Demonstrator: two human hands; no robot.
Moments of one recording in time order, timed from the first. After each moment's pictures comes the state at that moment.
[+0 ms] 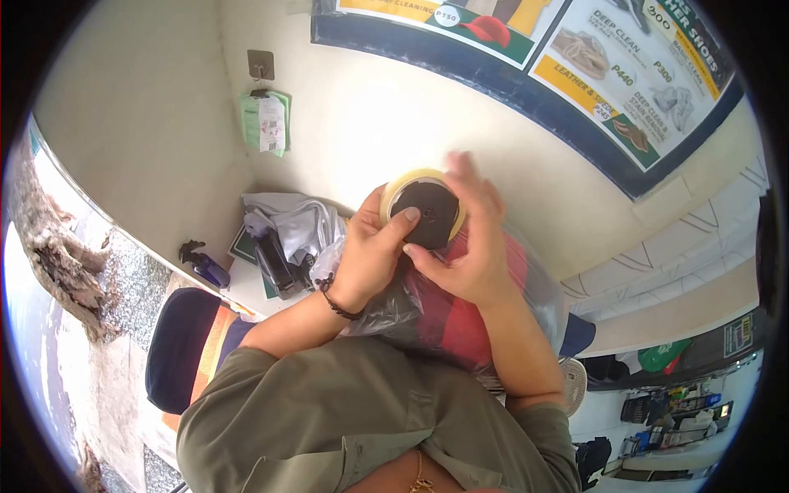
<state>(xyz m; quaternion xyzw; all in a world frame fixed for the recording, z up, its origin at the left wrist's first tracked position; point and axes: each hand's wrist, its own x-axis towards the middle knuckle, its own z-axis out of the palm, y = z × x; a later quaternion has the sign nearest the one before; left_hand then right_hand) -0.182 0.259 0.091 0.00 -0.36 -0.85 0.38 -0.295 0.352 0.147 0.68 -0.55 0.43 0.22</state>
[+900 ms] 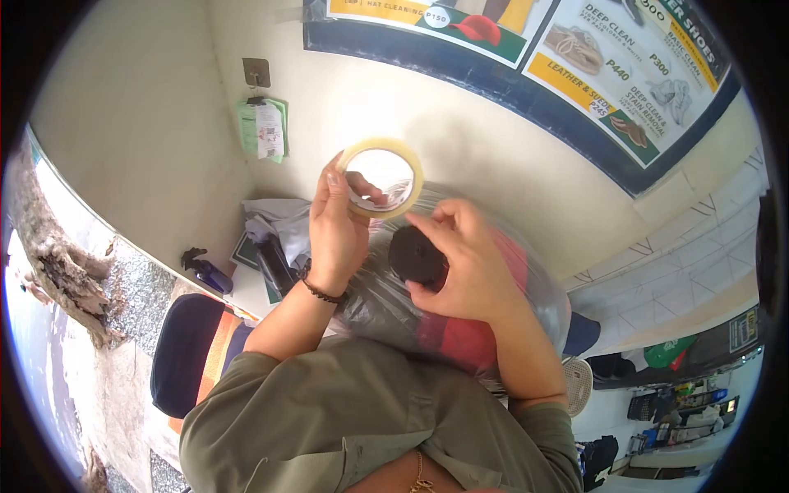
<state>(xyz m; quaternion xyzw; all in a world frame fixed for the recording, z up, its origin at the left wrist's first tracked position) -0.178 0.223 0.096 0.05 -0.34 -0.79 0.50 -0.280 0.375 0.159 0.70 -0.65 0.30 0.05</state>
